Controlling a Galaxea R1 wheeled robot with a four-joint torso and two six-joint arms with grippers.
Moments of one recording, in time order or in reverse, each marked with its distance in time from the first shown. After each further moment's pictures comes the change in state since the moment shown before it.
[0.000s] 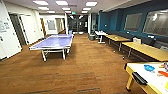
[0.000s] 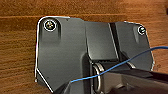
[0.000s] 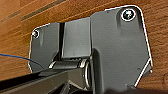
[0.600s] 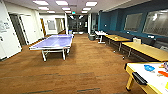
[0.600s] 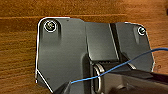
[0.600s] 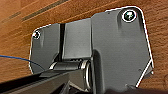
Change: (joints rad) left arm -0.003 0.000 0.000 0.000 -0.001 0.000; right arm 0.003 0.002 0.000 0.000 0.001 0.000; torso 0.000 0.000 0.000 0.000
